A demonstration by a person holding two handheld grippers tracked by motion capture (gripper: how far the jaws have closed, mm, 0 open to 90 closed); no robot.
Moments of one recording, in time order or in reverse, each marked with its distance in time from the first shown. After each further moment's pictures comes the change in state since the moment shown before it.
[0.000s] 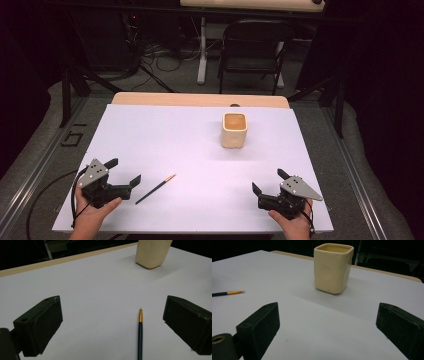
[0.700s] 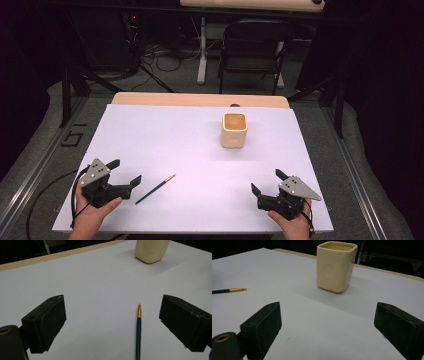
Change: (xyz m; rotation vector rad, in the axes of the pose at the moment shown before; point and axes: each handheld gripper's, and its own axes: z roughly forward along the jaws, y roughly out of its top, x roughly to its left) left arm 0.000 0.002 0.000 0.043 -0.009 -0.001; right arm 0.001 -0.001 0.002 -0.002 0.015 -0.013
